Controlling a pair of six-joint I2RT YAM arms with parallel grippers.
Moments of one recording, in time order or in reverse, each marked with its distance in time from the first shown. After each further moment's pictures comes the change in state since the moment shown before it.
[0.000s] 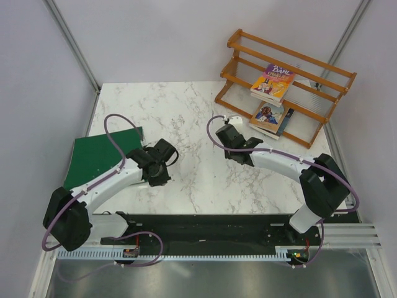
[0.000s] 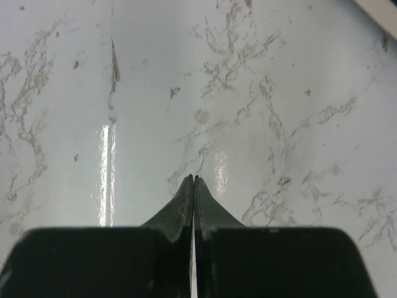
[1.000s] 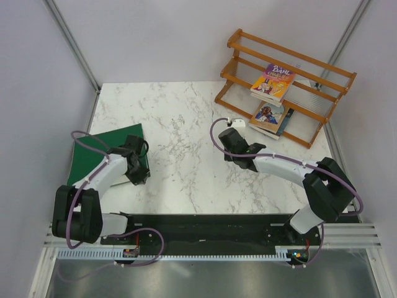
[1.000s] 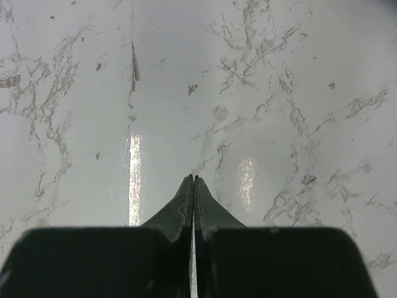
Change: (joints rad) left arm 0.480 0.037 -0.168 0.085 0.051 -0.083; right arm 0.019 -0.048 -0.105 0.118 -0.036 0.068
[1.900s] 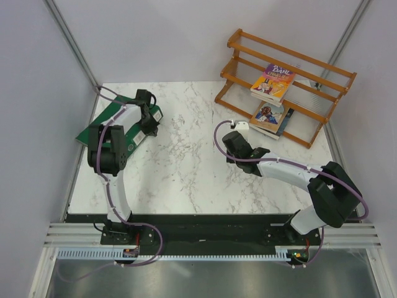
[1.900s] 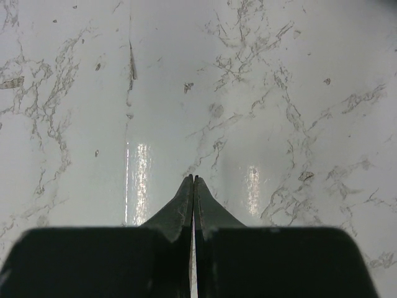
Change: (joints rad) left arm 0.057 0.768 0.822 0.087 0.086 0.169; right arm 0.000 -0.059 -0.082 0.071 0.005 0.007
